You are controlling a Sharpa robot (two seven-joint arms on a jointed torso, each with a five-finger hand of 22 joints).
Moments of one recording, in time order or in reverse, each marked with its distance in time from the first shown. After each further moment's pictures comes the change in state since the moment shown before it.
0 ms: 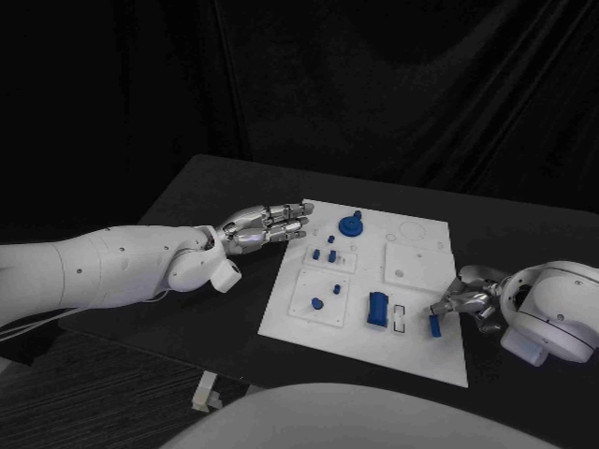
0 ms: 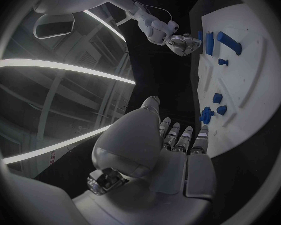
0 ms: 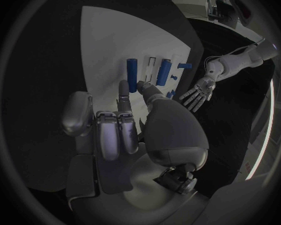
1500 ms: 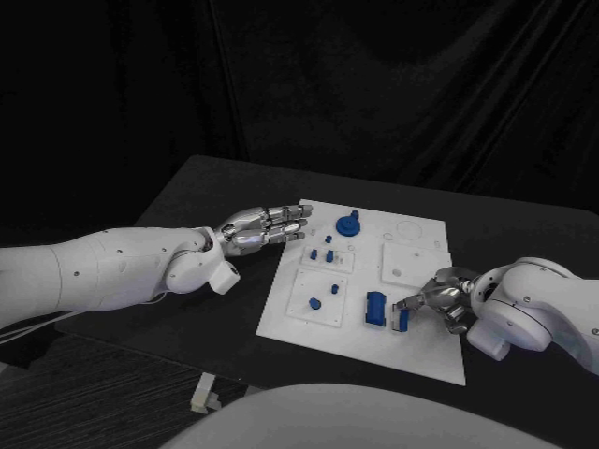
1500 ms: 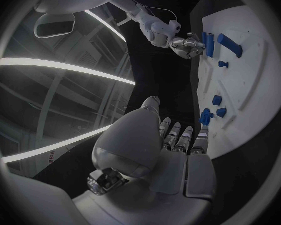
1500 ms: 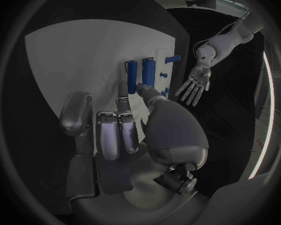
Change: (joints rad) left arm -0.001 0.005 0.000 0.000 0.000 0.009 -0.007; left_hand 0.000 0.000 0.000 0.000 0.008 0.000 0.000 0.000 0.000 0.005 0.016 0.008 0.000 -0.001 0.001 0.008 0.000 0.000 0.000 0.000 0.000 0.000; right arm -0.025 0.098 0.000 -0.068 0.225 -0.045 0.005; right_hand -0.054 0.017 0.080 0.011 -0.045 -0.026 0.007 -0.009 0.002 -0.001 -0.001 0.000 0.000 0.000 0.000 0.000 0.000 0.000 0.000 0.000 0.000 0.000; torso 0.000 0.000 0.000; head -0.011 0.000
